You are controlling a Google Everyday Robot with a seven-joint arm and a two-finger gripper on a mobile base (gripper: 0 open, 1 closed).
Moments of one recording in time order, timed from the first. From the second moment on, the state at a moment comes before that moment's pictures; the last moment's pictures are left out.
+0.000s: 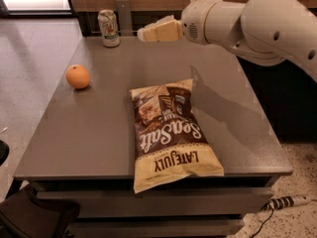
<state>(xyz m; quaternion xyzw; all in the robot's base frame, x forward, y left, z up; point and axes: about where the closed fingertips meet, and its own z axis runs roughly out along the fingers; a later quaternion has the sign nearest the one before) 0.682 -0.030 1.004 -0.34 0.68 0.18 0.62</state>
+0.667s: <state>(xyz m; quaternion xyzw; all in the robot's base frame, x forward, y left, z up) 0.751 0.047 0.973 -0.31 0.67 0.26 0.62</state>
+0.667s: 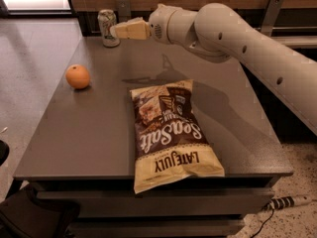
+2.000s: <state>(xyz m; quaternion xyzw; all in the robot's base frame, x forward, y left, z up) 0.824 0.102 0.934 -0.31 0.69 0.27 0.59</state>
